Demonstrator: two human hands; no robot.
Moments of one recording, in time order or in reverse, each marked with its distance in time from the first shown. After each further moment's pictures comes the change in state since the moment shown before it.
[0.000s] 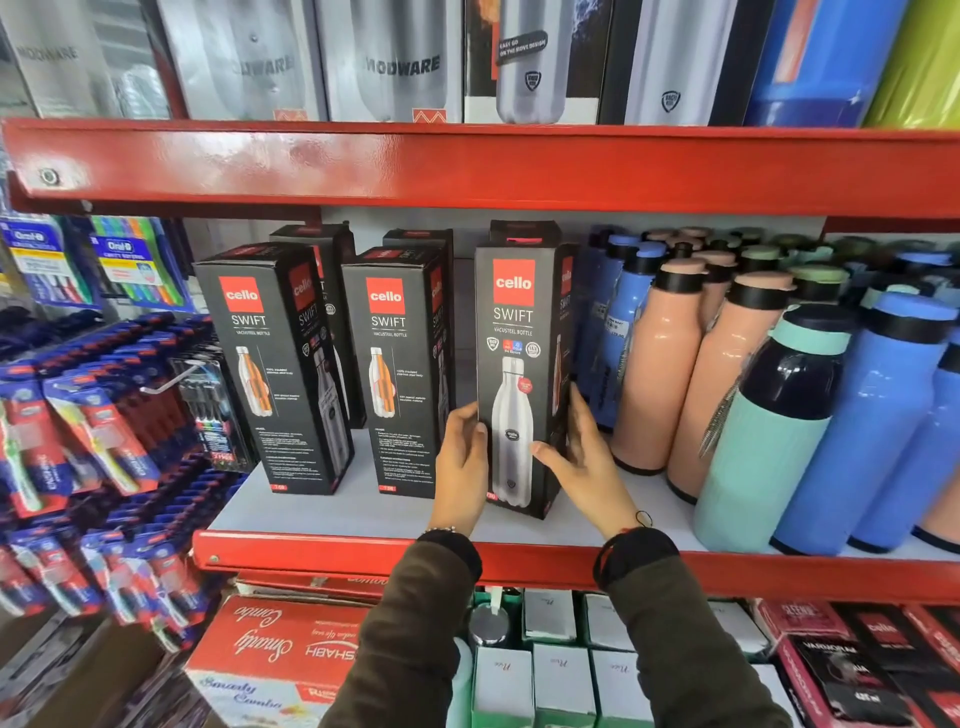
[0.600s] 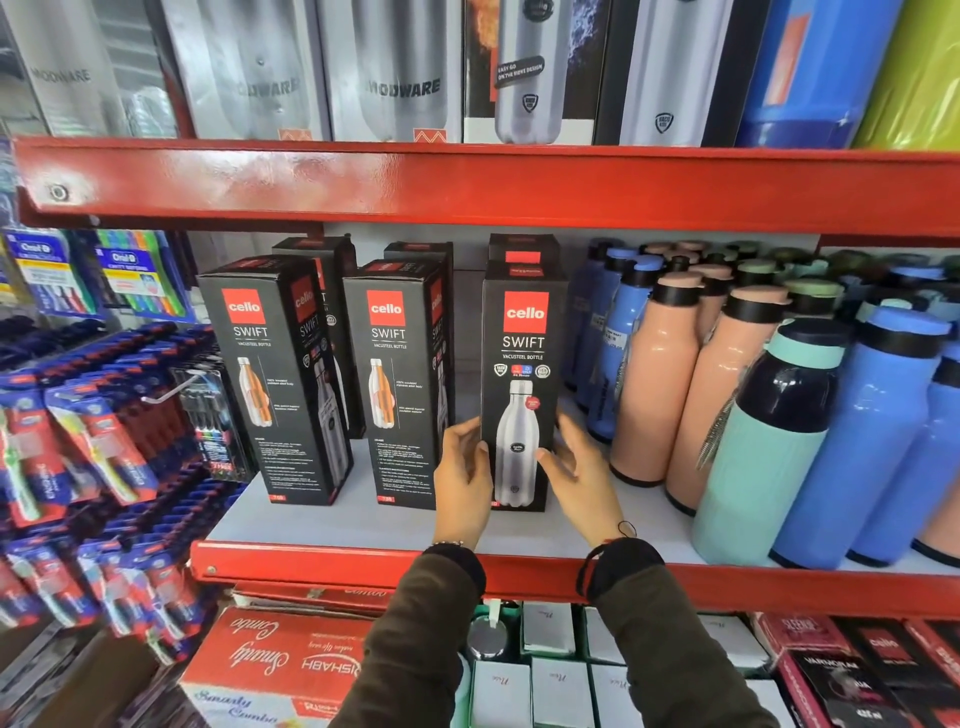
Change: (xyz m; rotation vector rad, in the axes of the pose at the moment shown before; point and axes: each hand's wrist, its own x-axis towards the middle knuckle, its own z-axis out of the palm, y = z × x) left_hand -0.002 -0.010 0.003 0.089 0.040 0.071; right_hand 0.005 0.006 0.007 -0.121 0.076 0.001
